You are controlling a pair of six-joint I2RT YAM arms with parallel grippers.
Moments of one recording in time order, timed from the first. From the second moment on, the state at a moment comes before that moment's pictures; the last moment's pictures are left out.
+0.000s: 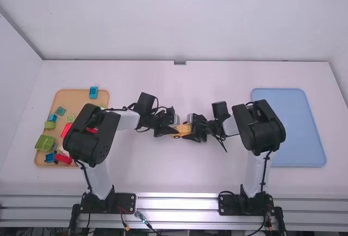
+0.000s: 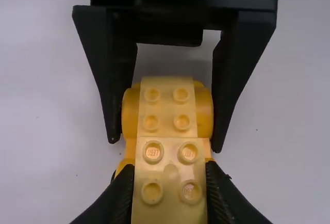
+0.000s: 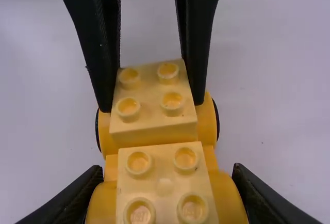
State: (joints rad) left arm -0.31 1.90 0.86 -0.03 0.85 0.99; right arm 0.27 2.09 0.73 0.34 -1.02 -0.95
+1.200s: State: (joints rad) left arm -0.28 1.83 0.86 -0.07 0.89 0.94; right arm 0.27 2.09 0.73 0.34 -1.02 -0.95
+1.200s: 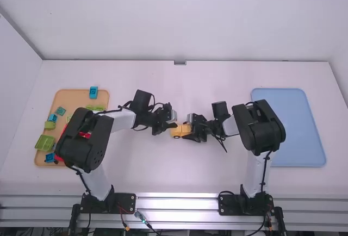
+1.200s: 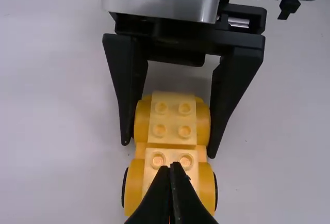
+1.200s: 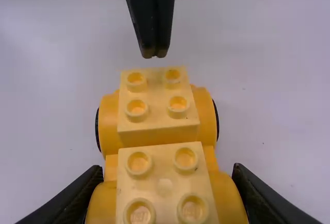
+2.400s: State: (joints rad) left arm -0.32 1.89 0.85 -0.01 0.84 0.89; right arm 0.27 2.09 0.75 0.29 -1.02 -0.97
